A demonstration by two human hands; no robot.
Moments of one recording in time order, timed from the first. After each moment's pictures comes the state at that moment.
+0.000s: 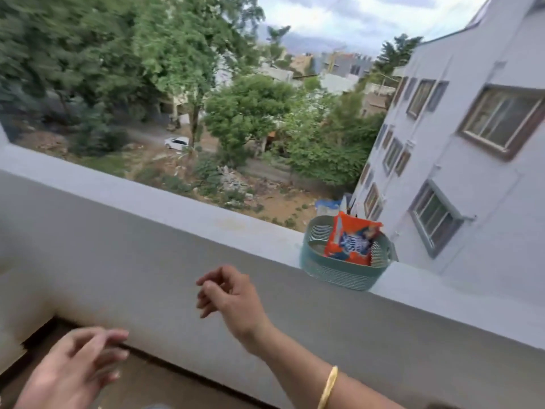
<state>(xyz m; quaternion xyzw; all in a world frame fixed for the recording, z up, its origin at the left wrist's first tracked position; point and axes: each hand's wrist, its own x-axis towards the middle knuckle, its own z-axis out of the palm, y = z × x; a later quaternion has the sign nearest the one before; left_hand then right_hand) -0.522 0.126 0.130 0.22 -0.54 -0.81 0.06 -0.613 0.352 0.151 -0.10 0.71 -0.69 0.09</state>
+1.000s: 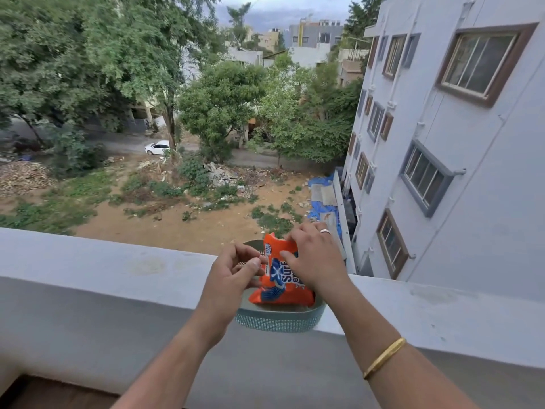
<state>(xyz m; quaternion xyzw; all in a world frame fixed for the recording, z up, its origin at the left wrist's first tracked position) -0.746 0.483 0.199 -0.04 -0.71 -0.70 -0.05 -0.772 0.684 0.212 0.00 0.98 -0.14 -0.12</state>
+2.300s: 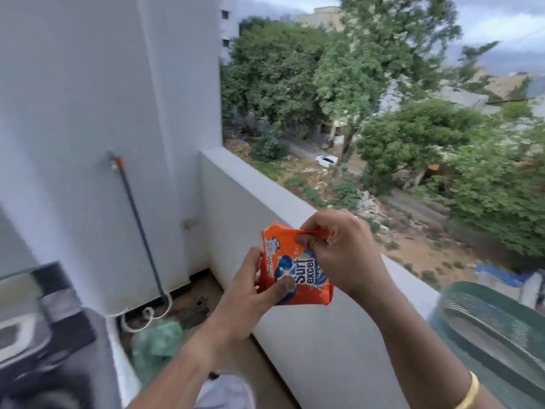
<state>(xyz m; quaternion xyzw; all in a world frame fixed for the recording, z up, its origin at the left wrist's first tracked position) -0.540 0.196 0.198 0.09 -0.68 -0.70 0.17 -0.654 0.353 0.304 -0.41 0.83 -0.36 -0.12</state>
